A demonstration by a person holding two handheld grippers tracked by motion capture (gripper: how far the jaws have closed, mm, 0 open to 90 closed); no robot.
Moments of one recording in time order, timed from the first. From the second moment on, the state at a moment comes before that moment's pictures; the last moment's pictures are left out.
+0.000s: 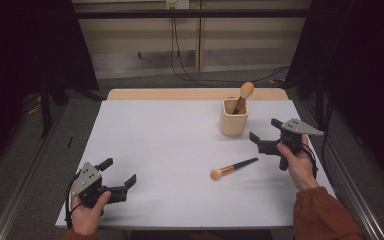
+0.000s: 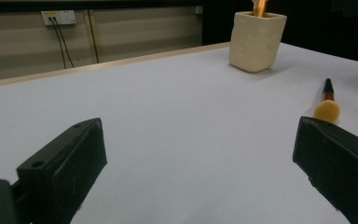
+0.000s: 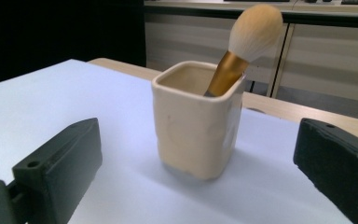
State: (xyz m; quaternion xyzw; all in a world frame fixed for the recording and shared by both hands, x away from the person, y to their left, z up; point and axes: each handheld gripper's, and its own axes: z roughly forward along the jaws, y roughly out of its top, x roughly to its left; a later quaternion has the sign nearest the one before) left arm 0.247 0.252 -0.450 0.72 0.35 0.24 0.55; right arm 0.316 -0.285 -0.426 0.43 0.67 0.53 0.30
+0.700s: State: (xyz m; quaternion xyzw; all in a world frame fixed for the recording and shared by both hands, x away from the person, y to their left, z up) left arm 0.242 0.255 -0.448 0.71 0.36 0.24 0.55; right arm 0.244 -0.292 -0.447 0.43 0.67 0.52 0.30
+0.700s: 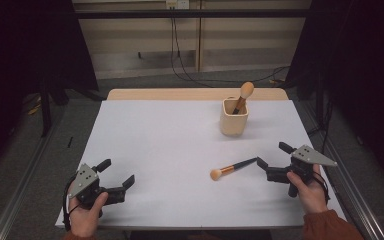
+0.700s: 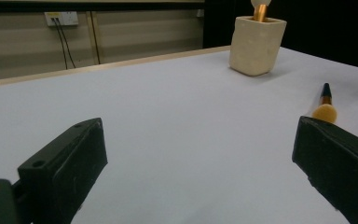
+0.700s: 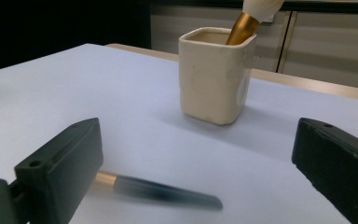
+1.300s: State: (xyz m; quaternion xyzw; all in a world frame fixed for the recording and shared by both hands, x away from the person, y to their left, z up) left arm 0.235 0.254 -0.444 0.70 0.36 0.25 0.56; right arm 0.205 -0.300 -0.456 0.43 0.67 0.52 0.30
